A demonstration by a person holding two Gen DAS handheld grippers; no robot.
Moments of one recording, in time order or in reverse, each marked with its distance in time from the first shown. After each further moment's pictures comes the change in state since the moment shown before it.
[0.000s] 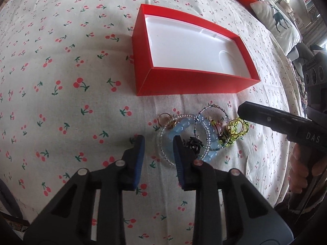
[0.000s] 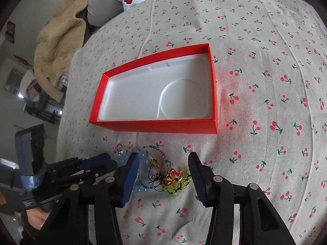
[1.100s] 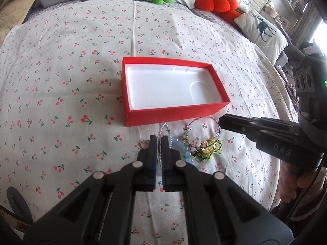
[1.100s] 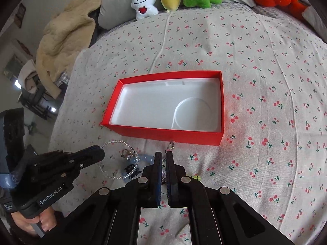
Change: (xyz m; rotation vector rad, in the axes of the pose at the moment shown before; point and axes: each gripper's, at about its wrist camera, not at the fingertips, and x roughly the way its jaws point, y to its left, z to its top) left arm -0.055 -0.030 0.005 0.080 -0.199 0.003; right arm -0.034 0.030 -0.004 -0.102 -0.128 -0.093
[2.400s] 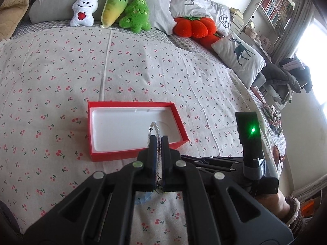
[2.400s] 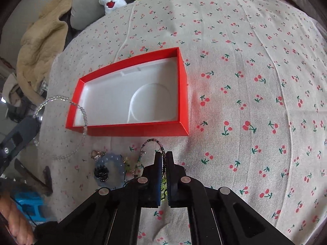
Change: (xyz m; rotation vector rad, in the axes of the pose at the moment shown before) left arm -0.023 -0.032 0.035 -0.011 -0.161 -0.155; right arm 0.020 -0.041 -0.009 0.116 0.063 -0.062
